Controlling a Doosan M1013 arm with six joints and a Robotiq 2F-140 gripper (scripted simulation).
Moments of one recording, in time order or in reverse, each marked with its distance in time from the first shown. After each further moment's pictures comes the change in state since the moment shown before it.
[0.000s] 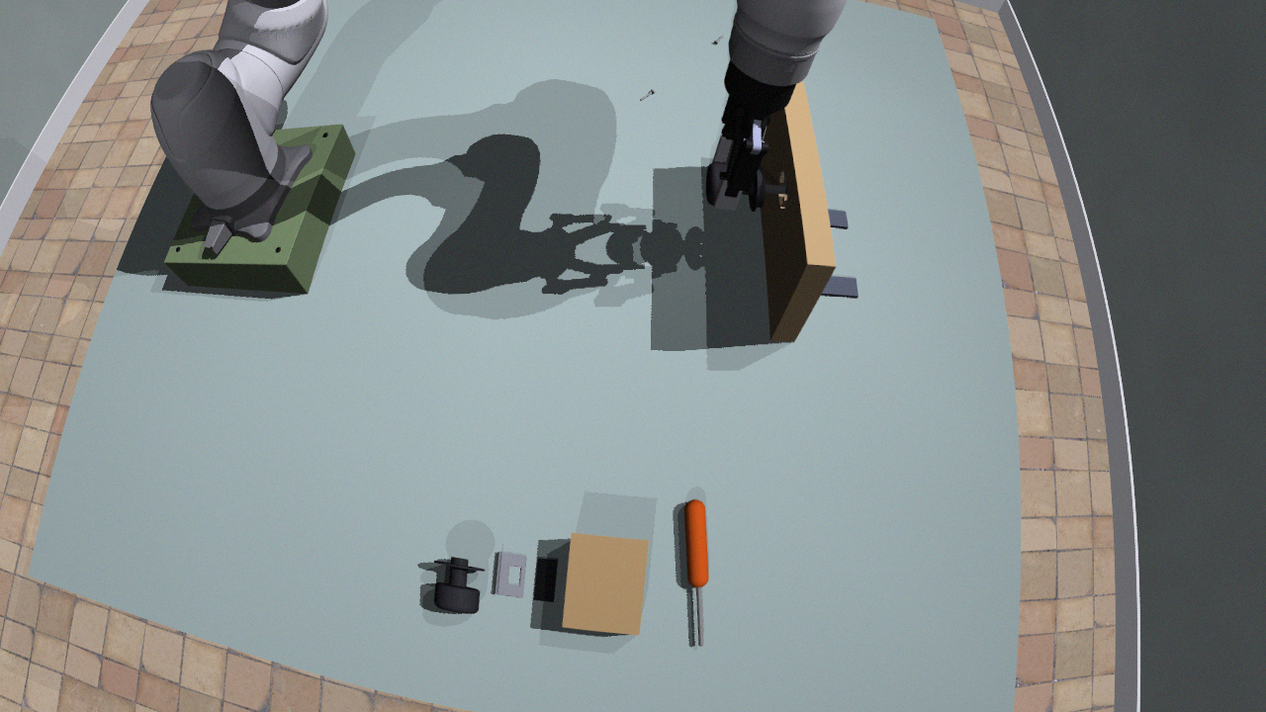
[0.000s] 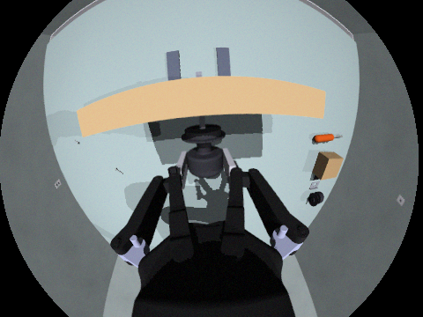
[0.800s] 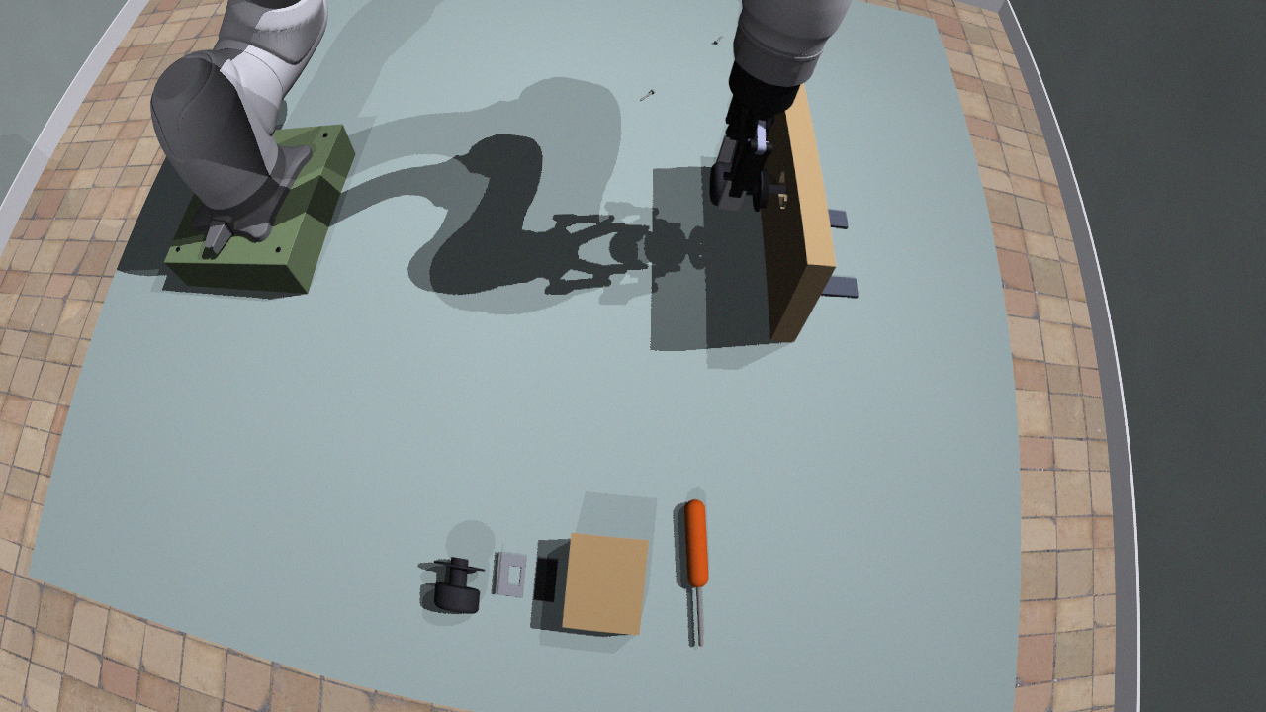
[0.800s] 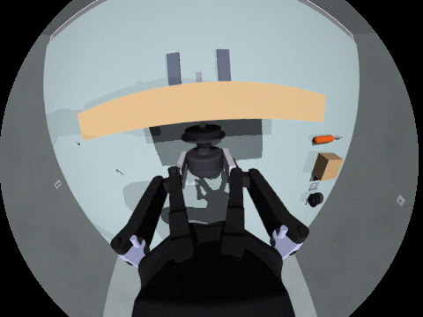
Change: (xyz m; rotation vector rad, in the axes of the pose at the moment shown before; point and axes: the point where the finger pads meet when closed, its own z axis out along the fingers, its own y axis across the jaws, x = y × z) arm 0.005 0.000 0.000 0.000 0.000 0.000
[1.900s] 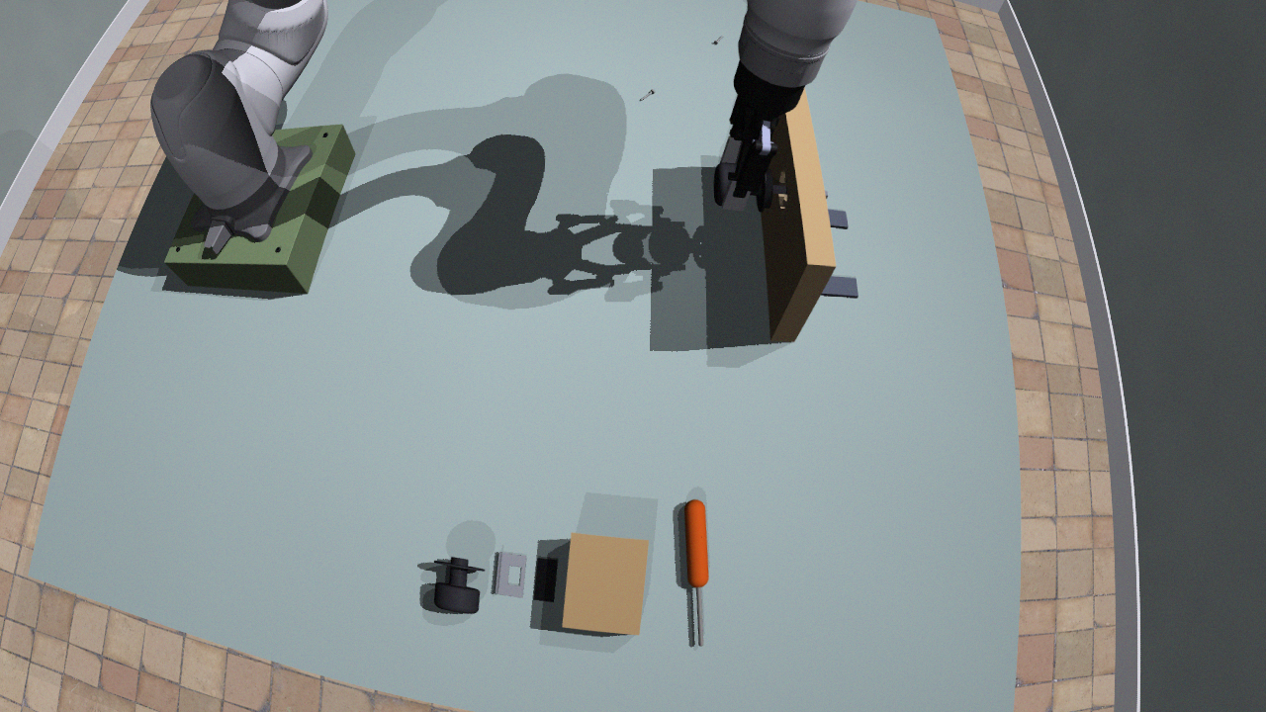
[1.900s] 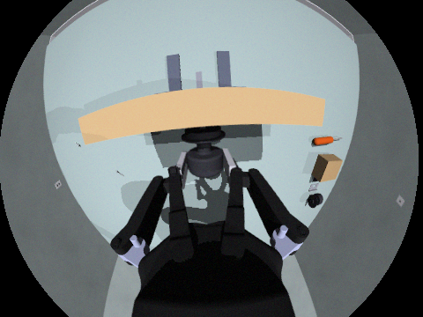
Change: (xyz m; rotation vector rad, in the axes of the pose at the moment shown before) arm 0.005 0.000 0.000 0.000 0.000 0.000
